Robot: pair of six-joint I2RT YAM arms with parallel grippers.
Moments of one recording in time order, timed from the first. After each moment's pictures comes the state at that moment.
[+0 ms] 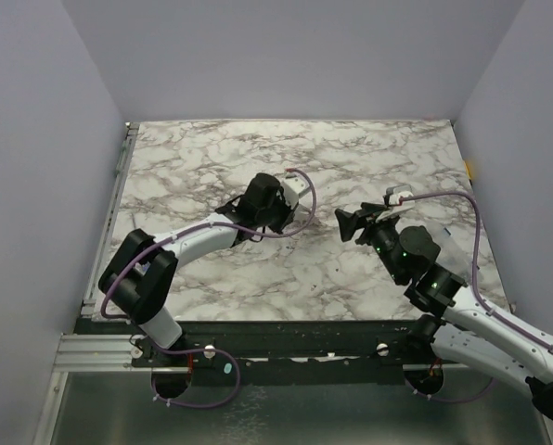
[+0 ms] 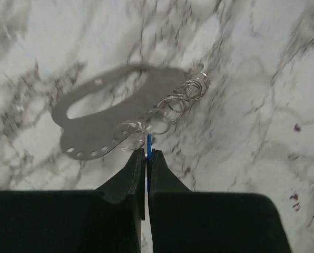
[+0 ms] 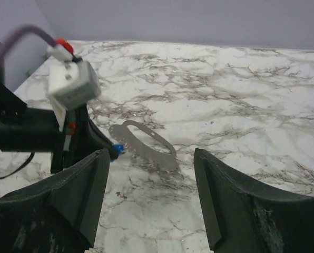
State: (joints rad) left arm -0.68 1.61 1.08 0.01 0.19 0.10; right arm 0.81 0.74 0.55 0.18 0.43 0.17
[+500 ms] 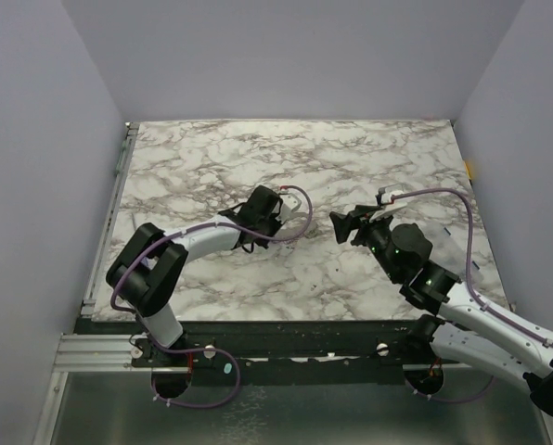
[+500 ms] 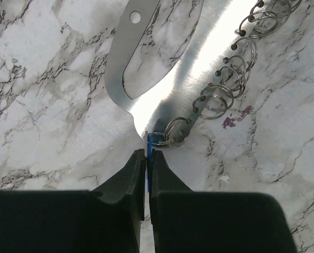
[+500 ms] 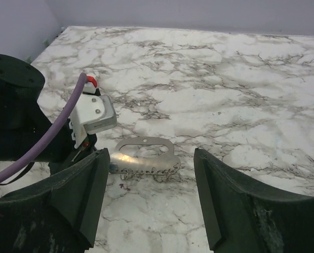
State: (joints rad) left arm -0.66 1.67 0.94 -0.17 0.01 0.15; right arm 0.81 0.79 0.55 0.18 0.40 0.20
